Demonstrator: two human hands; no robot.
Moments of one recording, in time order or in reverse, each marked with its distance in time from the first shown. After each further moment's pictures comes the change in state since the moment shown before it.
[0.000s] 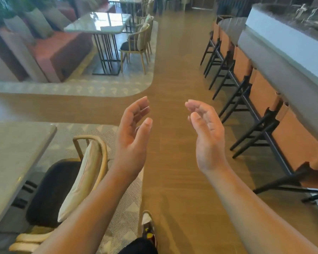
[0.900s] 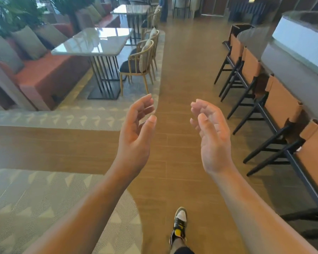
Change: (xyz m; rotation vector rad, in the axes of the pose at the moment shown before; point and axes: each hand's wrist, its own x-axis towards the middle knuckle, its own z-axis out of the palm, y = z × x) left_hand 0.616 -0.275 0.074 0.043 -0.017 0.053; right_hand 0.607 0.284 0.060 0.034 -0.017 -0.013
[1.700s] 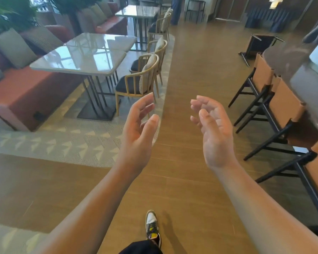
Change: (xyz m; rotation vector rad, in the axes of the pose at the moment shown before) left_hand 0.521 -0.259 0.068 0.003 0.066 -0.002; right_hand 0.548 0.230 0.045 -0.013 -0.098 0.011
